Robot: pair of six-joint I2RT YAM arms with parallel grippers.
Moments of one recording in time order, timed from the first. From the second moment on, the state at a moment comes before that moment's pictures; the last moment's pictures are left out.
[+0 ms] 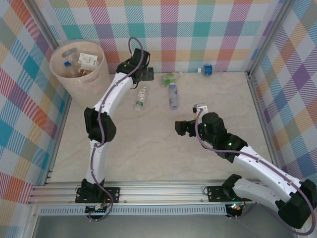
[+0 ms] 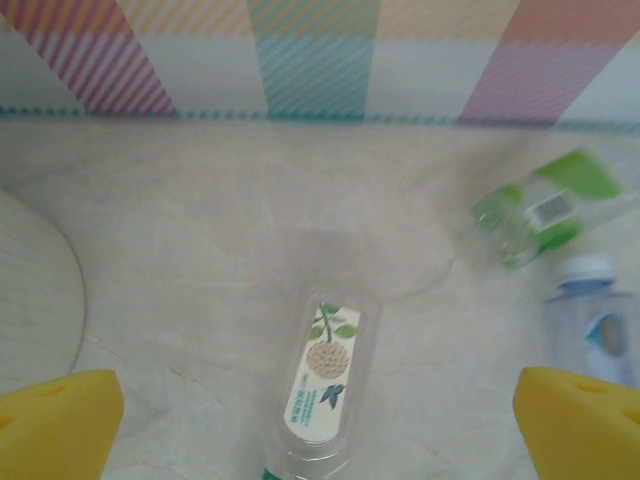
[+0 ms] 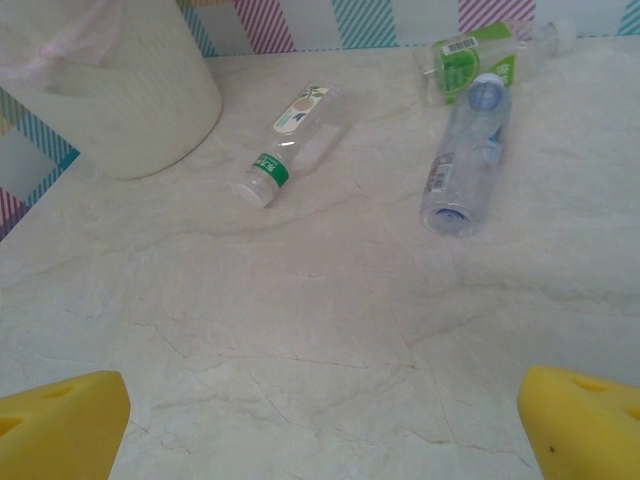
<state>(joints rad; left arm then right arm) -0.40 2.28 2.36 -0.95 -0.34 -0.32 0.72 0.92 0.74 -0.28 0.12 0.39</state>
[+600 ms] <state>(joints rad) -0.38 2.56 2.42 -0.95 -0.34 -0.21 0.72 0.88 0.74 -0.34 0.15 0.42</state>
